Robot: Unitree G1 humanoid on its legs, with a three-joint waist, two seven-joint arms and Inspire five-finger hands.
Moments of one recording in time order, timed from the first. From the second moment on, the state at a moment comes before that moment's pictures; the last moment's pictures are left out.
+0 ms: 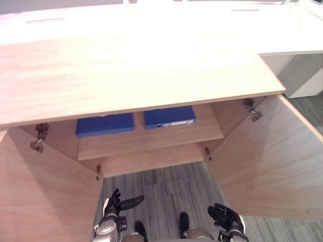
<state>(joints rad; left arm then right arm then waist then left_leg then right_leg) 0.04 0.09 0.11 0.96 -0.14 -0.11 0.08 0.18 -0.01 -0.32 0.86 0.14 -0.11 -0.16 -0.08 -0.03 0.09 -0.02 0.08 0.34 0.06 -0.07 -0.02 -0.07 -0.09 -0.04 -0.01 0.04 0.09</state>
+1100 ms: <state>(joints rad) 0.14 0.03 0.00 0.98 -0.12 -0.16 0.01 -0.40 -0.66 -0.28 0.80 0.41 -0.14 -0.15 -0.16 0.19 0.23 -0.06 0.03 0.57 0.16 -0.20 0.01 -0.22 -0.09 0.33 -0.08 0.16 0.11</state>
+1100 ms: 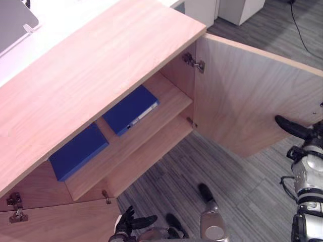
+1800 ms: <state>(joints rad) 0.04 0.06 0.06 1.04 -0.01 -0.14 0.04 0.58 -0.17 0.33 -0.26 0.28 -0.15 0.01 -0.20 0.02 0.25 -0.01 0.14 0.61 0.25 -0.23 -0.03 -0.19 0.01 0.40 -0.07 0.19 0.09</state>
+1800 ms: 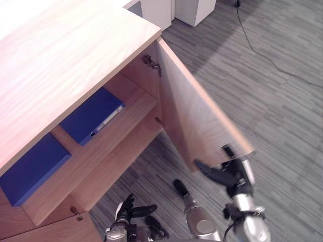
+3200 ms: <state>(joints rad) 0.18 0.15 0.41 0.88 -0.24 -0.14 0.07 -0.13 -0.15 0.17 0.77 -0.03 -0.10 -0.08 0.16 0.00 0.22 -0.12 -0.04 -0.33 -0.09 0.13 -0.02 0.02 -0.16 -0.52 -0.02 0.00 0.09</state>
